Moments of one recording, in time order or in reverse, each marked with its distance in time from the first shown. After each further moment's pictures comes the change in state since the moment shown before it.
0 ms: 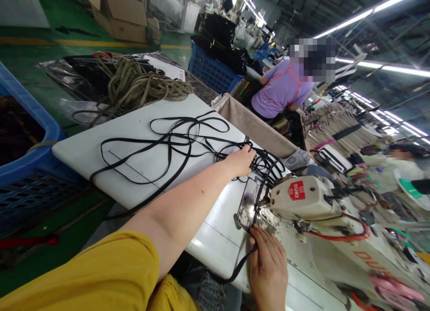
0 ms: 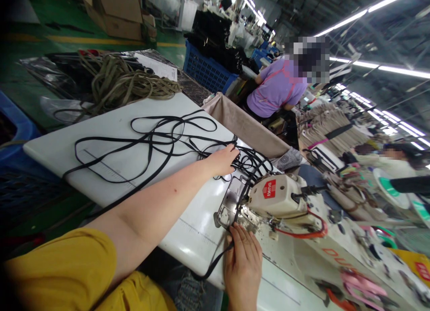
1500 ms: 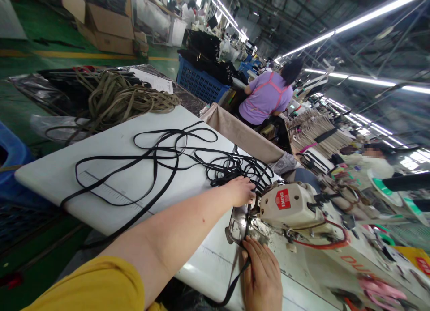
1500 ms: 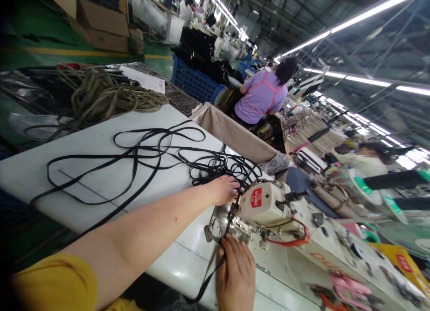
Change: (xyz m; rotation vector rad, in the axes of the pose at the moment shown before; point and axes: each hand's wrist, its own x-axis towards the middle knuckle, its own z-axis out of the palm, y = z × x) left_hand 0.010 0.023 0.076 0.144 -0.107 0.469; right_hand -0.004 0.009 0.004 -0.016 0.016 -0.032
